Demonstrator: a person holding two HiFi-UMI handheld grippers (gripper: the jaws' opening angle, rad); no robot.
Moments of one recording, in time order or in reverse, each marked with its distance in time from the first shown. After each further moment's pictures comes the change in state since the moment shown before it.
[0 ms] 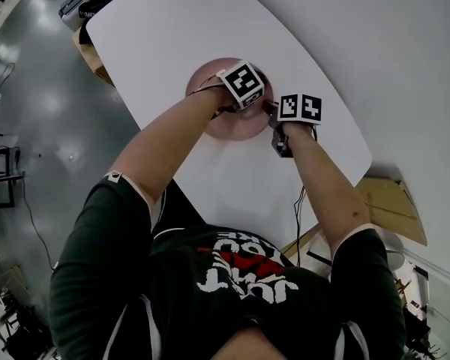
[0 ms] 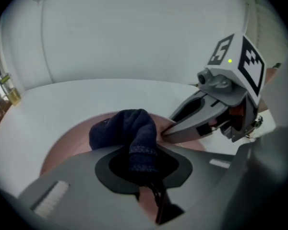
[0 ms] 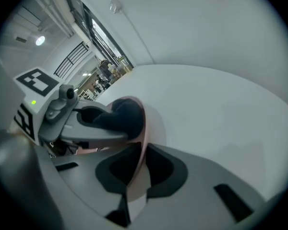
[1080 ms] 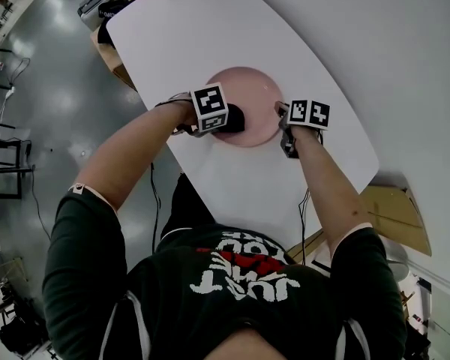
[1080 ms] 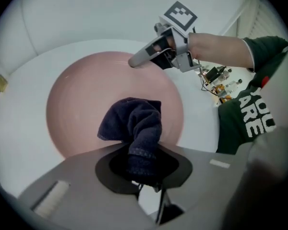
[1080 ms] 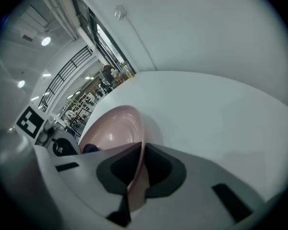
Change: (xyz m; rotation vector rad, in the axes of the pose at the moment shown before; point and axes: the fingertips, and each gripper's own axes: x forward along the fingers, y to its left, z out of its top) left arm -0.076 -0.041 -0.153 0.116 0.366 -0.192; right arm -0.002 0.002 0.008 -0.037 -0.082 -0.003
